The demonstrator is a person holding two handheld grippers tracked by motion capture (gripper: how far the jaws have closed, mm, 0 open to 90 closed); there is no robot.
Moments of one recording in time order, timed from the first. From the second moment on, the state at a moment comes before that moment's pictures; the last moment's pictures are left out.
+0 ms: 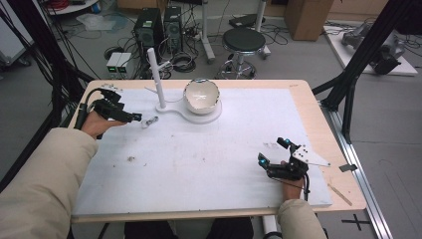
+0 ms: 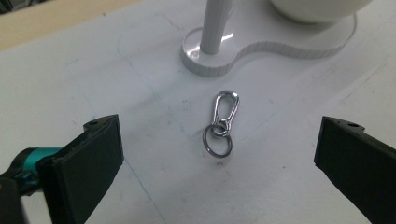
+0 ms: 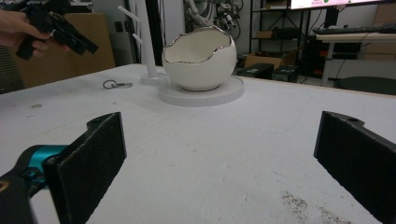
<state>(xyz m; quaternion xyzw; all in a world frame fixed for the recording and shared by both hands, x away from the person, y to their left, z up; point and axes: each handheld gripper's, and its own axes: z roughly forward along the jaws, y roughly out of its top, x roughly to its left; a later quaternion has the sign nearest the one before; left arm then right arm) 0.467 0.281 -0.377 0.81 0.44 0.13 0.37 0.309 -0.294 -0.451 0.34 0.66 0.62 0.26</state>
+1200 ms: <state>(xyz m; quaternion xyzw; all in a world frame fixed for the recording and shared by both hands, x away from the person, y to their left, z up) 0.489 0.256 -0.412 0.82 0.50 0.08 0.28 0.309 -0.294 -0.451 0.33 0.66 0.62 0.26</state>
